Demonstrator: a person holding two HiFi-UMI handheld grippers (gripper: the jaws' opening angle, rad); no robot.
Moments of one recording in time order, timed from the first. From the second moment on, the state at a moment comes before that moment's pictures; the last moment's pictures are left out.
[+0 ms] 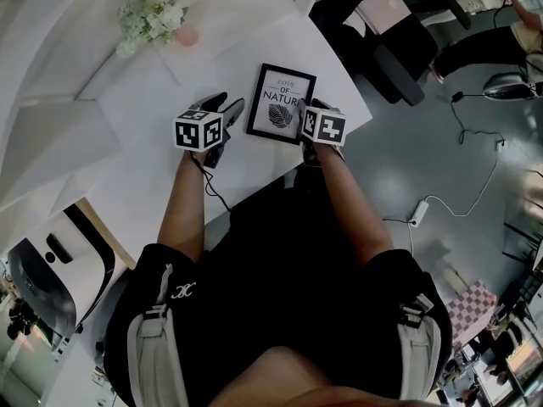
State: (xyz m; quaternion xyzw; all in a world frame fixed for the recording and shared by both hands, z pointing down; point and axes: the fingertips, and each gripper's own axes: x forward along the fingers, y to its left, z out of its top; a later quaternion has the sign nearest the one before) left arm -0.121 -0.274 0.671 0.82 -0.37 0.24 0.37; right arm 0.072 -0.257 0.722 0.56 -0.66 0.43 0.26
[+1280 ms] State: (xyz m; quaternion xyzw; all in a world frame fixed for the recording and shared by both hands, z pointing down) left arm -0.110 -0.258 0.682 0.80 -0.35 0.16 0.46; right arm 0.076 -0.262 0.729 0.45 -0.71 0.52 0.16
